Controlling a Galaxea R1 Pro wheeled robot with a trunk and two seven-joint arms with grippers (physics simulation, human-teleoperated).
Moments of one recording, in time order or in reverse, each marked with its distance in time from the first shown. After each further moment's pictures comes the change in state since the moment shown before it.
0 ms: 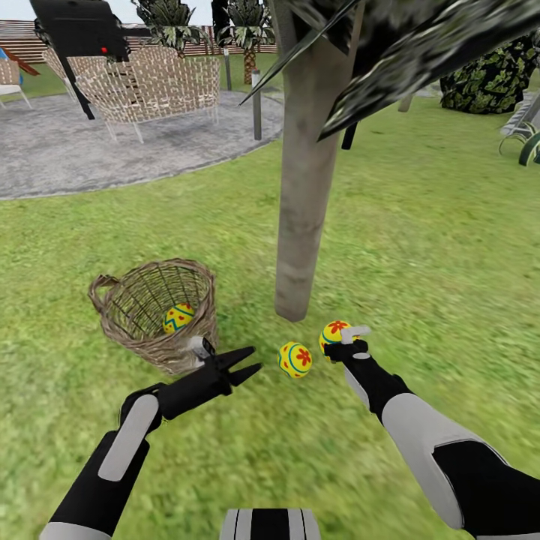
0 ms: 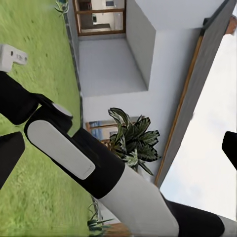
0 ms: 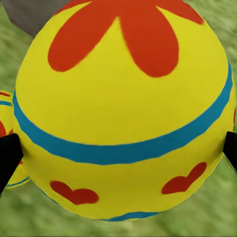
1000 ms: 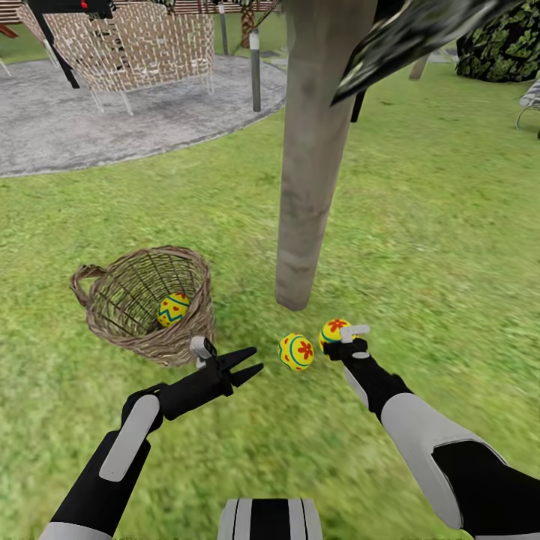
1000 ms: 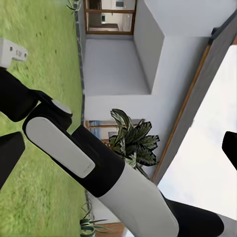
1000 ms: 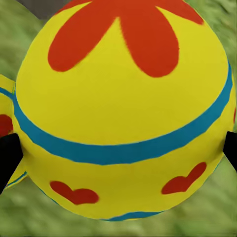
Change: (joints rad) left arm 0.000 -0.001 -0.008 0.000 0.002 0.000 0.000; right arm 0.000 0.004 -0.003 -0.008 0.003 -0.005 -0.001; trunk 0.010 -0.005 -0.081
